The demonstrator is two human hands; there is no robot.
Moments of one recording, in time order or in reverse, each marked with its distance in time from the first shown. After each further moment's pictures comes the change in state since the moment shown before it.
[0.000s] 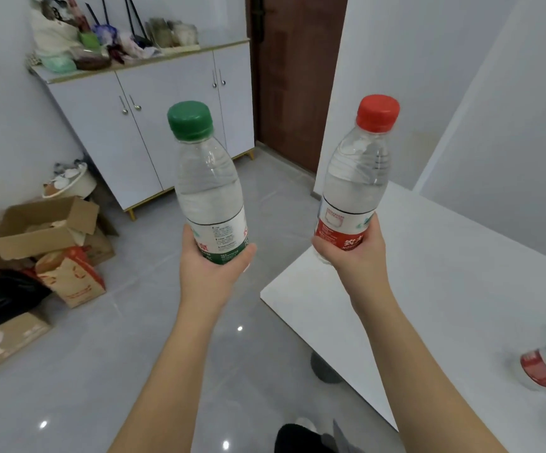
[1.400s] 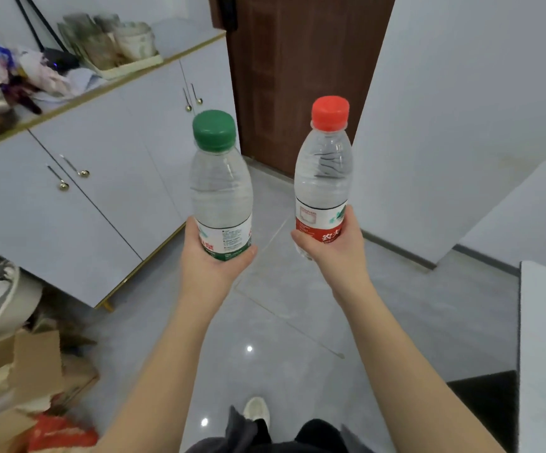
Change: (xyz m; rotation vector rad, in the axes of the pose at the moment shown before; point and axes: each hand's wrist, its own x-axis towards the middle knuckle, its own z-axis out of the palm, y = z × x) left_hand 0.663 -0.128 -0.004 0.134 -0.295 -0.015; right_hand 0.505 0.102 0.400 -0.020 0.191 0.141
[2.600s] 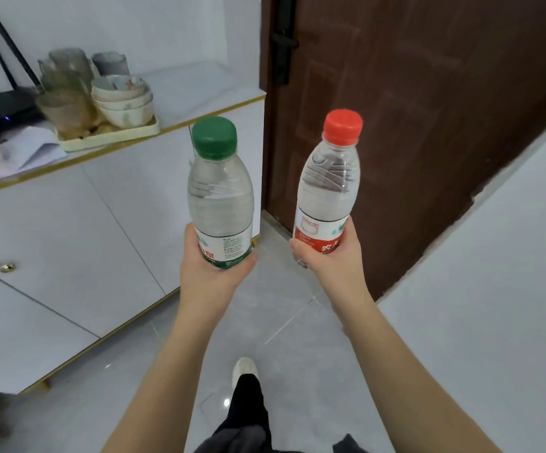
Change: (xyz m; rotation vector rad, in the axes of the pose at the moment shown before) left_hand 0.486 -0.029 0.179 -0.066 0.304 -0.059; right_hand 0.551 -0.009 0.112 -0.024 -0.294 -0.114
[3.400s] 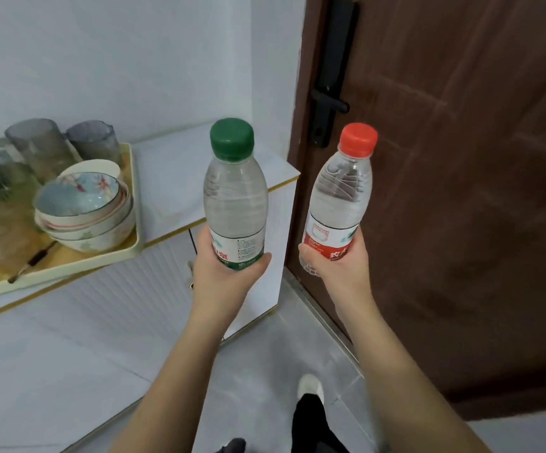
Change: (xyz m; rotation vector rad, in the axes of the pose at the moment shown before) left_hand 0.368 -0.016 0.102 -0.018 0.069 0.033; right_hand 0.380 0.036 0.111 0.063 -0.055 0.019
